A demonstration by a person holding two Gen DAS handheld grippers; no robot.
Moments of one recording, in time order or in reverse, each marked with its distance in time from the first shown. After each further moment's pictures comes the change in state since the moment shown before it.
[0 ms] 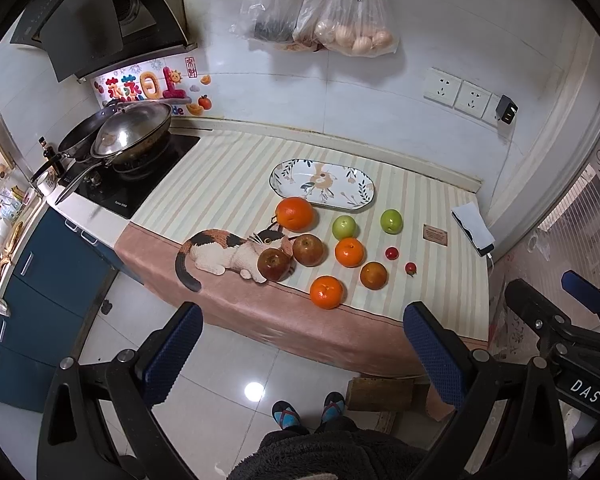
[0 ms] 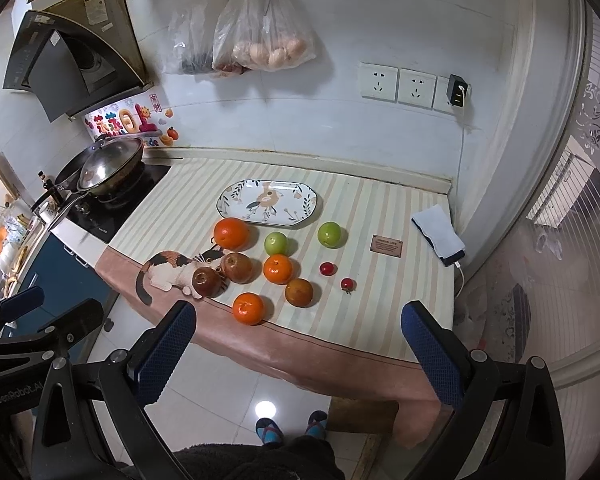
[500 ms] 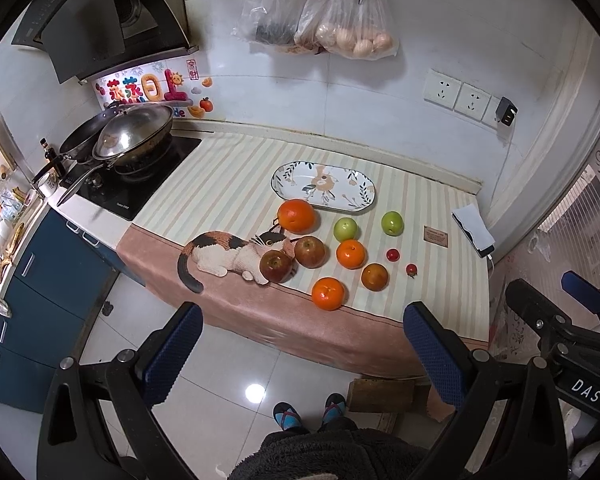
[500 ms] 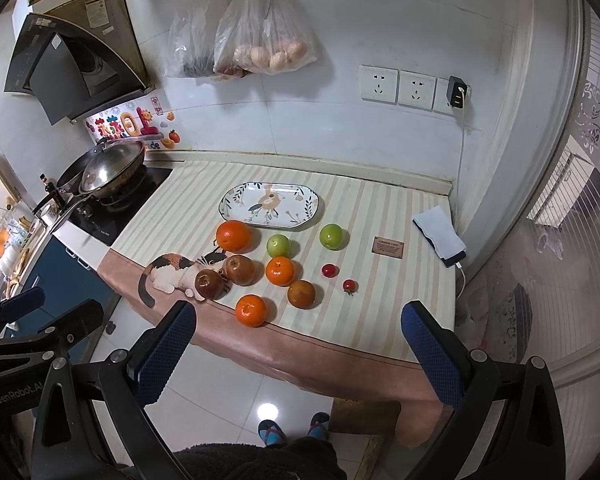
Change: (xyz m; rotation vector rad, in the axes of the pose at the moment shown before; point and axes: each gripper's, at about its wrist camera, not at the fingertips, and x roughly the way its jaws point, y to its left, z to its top) left arm -0.004 0.004 0.002 -0.003 -0.003 0.002; right arm 0.001 0.002 0.005 0.000 0.000 0.004
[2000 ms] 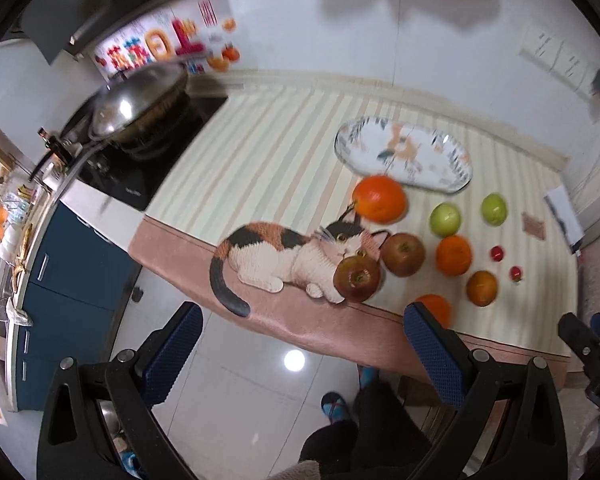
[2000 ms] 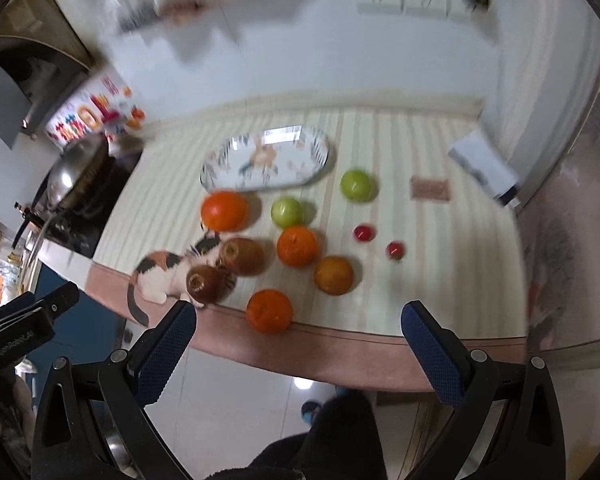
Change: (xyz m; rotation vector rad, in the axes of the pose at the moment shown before) left arm 0.192 0.077 0.056 0.011 0.211 0.166; right arm 0.211 0.024 0.007 0.206 0.232 0.041
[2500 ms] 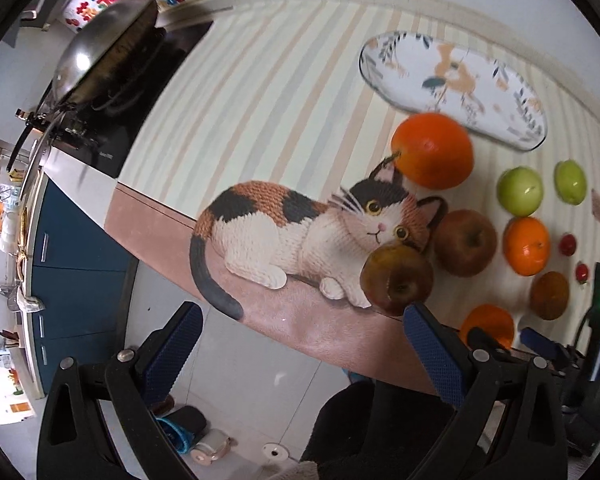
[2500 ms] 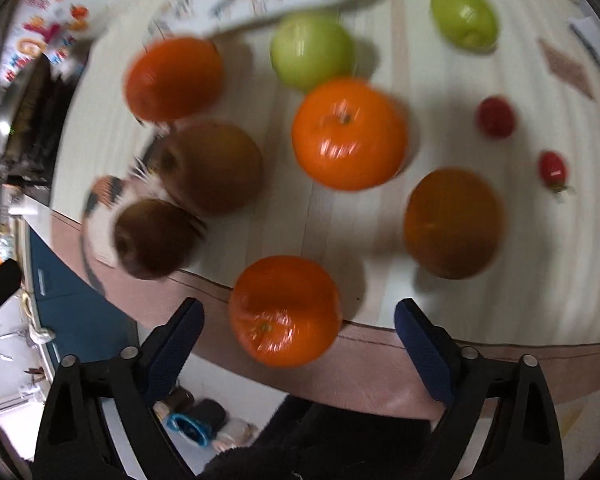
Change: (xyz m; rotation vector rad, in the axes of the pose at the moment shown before) left arm 0.127 -0.014 0.032 0.029 0.271 0.090; right arm 0.249 0.024 -0.007 0.036 0.481 0.054
